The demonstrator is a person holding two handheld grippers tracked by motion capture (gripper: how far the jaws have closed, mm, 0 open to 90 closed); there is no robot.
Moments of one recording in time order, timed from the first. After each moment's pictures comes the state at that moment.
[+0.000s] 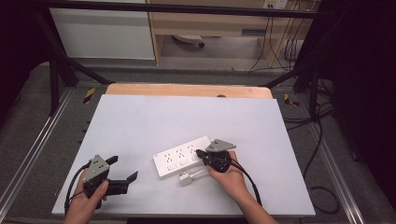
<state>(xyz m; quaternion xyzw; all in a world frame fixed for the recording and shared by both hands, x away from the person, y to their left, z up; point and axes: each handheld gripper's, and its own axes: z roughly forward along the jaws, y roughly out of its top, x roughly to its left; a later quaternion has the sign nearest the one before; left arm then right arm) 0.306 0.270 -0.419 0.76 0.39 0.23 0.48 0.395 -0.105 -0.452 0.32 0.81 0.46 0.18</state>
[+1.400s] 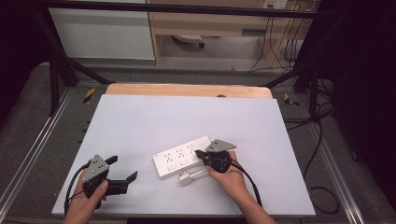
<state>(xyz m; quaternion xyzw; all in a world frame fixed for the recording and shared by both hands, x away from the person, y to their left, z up) 0.306 0.271 -0.418 0.76 0.38 0.23 0.48 0.394 -0.105 -0.451 0.31 0.81 0.46 0.17</state>
